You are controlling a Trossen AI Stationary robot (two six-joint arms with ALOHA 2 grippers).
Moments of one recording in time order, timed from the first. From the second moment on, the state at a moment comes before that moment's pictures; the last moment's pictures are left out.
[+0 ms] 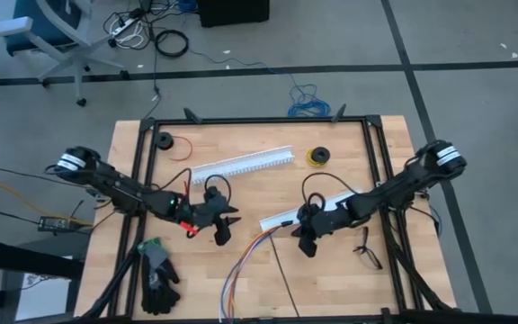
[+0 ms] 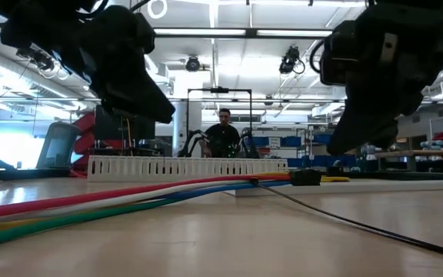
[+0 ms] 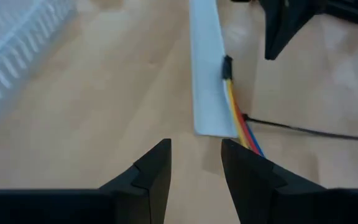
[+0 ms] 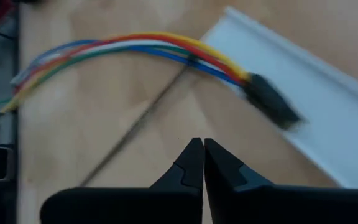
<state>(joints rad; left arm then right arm) -0.32 1.41 0.59 0.20 -0.42 -0.53 0.39 1.52 0.62 0.21 0.16 0.84</state>
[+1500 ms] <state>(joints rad) -0.43 1.50 0.59 0.32 -0.50 -0.60 0.38 1.82 0.85 0.47 0.20 0.66</state>
